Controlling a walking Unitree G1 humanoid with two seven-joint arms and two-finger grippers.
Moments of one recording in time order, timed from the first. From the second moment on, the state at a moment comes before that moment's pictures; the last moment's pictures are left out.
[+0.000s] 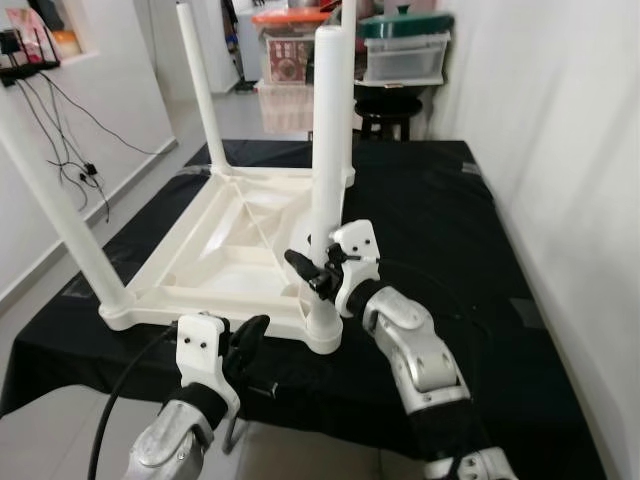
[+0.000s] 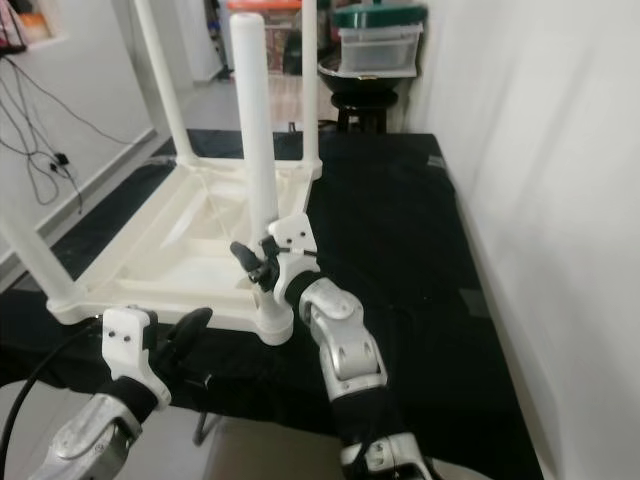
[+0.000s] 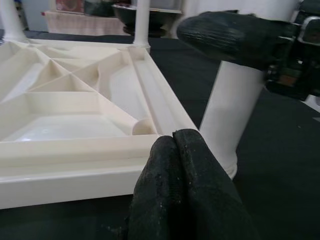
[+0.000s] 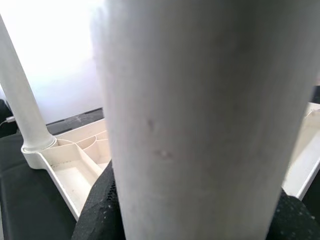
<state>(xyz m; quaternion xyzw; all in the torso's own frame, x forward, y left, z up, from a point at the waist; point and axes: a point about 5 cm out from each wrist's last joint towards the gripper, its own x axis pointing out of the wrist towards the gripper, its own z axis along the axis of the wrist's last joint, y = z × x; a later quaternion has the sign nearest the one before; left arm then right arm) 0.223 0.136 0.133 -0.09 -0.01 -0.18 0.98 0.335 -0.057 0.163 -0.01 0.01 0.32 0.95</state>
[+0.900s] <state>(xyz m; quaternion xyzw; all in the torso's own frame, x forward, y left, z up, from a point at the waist) 0.228 0.136 0.135 -0.09 -0.01 -0.18 0.98 0.348 -0.083 0.140 -0.04 0.07 0.52 0.85</state>
